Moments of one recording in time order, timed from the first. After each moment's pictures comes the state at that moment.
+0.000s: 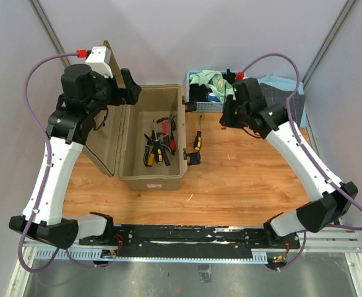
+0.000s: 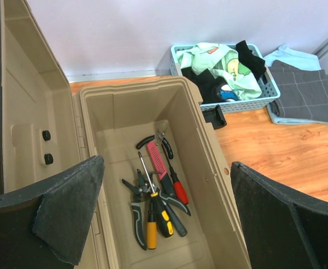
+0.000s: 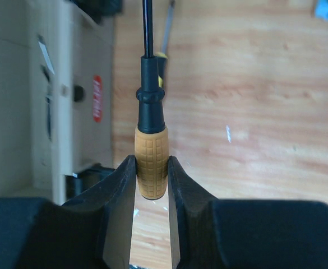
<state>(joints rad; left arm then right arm) -0.24 1.25 1.65 -0.62 0.05 -0.19 0.51 1.44 1.55 -0.90 0.16 0.48</state>
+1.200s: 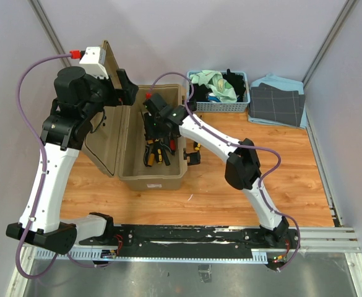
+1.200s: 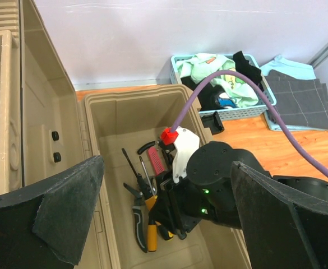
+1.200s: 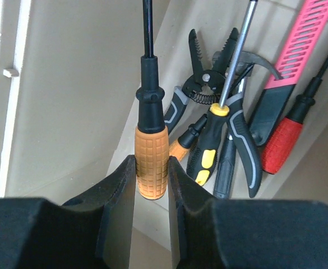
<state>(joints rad) -0.24 1.21 1.65 -0.62 0.03 -0.19 0.88 2.28 2.23 -0.78 0.00 0.54</state>
